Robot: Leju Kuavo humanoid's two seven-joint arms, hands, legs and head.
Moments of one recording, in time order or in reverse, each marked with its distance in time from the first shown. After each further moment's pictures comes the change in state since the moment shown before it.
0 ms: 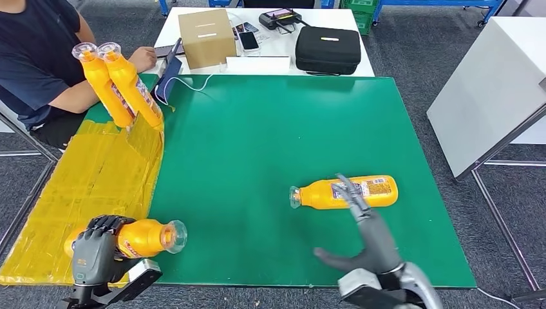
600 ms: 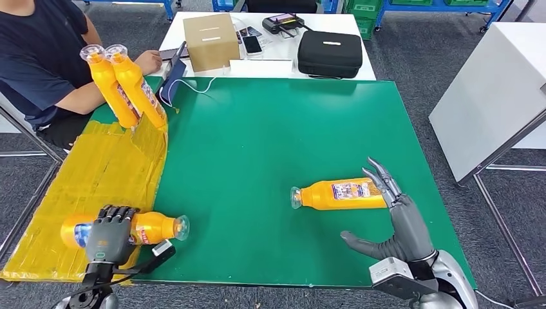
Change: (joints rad) left arm -0.220 0.245 -0.289 0.484 -0.429 0.116 0.593; right arm -0.031 -0.058 -0.129 -0.048 -0.034 0.054 -0.025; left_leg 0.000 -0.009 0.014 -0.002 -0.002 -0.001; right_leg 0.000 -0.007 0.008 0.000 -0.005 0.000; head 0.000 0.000
